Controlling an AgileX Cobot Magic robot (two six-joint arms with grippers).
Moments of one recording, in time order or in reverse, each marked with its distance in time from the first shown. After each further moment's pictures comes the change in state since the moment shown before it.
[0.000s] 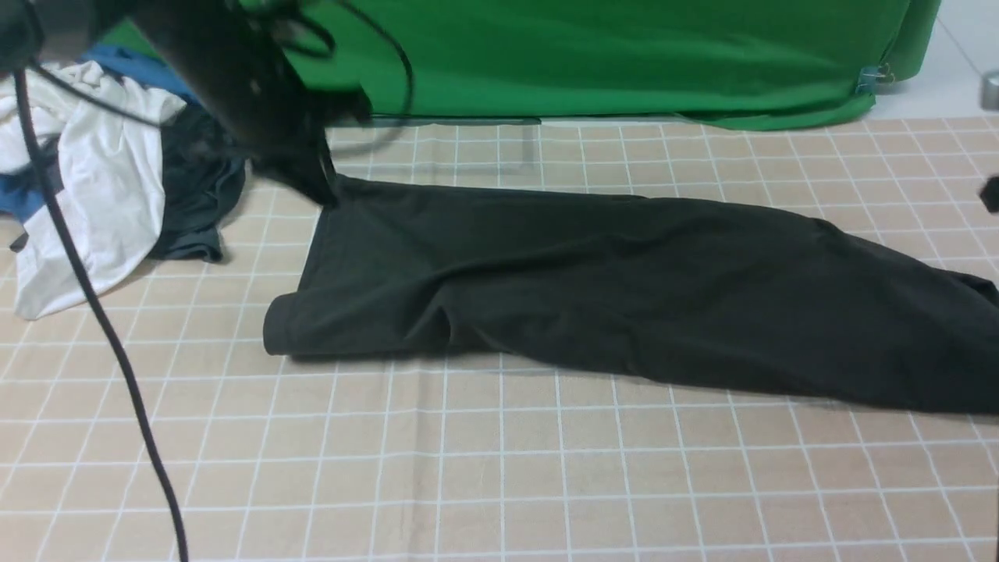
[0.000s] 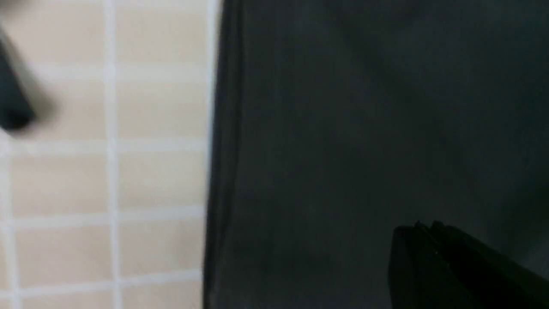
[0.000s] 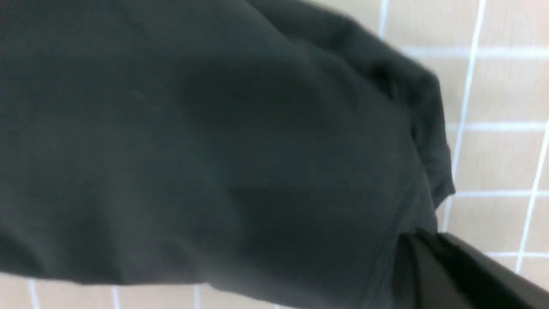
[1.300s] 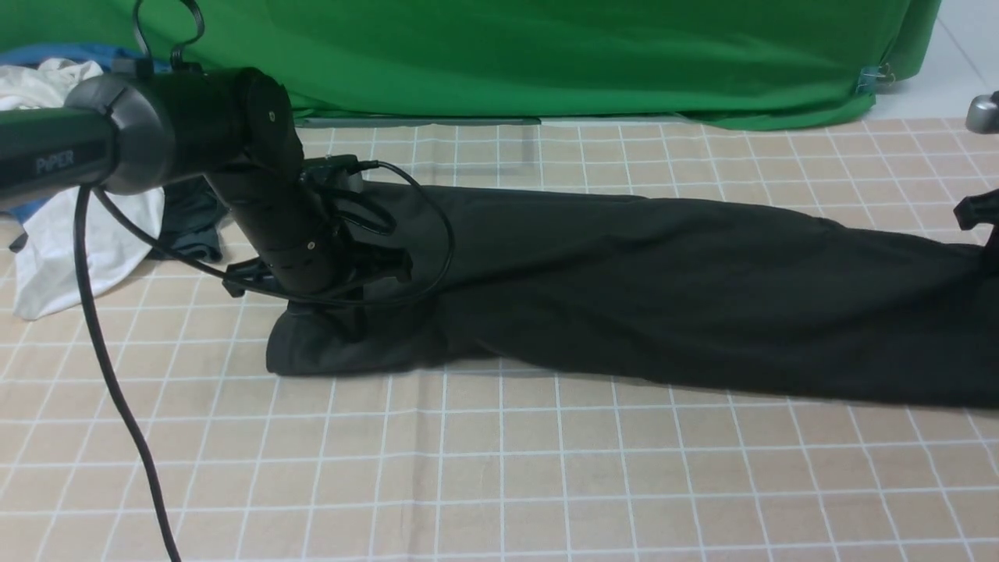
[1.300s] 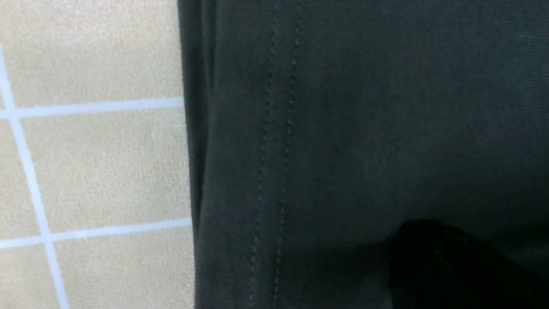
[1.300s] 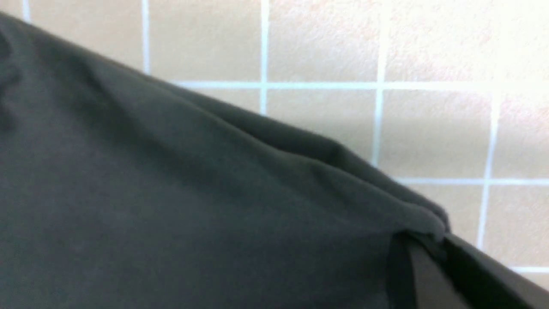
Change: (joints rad) right arm -0.025 0.089 0.037 0.062 -0.276 -0.094; left arm -0.073 -0.026 0.336 0.080 -0.221 -0.013
